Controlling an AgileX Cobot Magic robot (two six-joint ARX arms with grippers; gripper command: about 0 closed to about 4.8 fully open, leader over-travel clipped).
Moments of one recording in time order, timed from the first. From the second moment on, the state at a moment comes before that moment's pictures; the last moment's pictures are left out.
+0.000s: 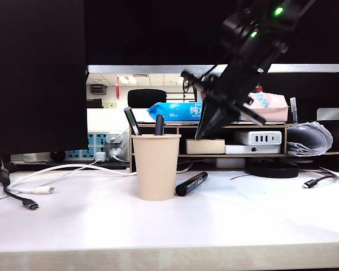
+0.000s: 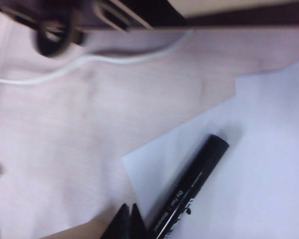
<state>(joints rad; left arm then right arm) -0.21 0.07 0.01 -0.05 0.57 -0.10 0.39 1.89 1.47 -0.48 -0.33 0.42</state>
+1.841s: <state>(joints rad) -0.27 0.09 0.01 -0.07 0.53 -0.08 0.41 1.99 1.47 -0.40 -0.21 0.42</state>
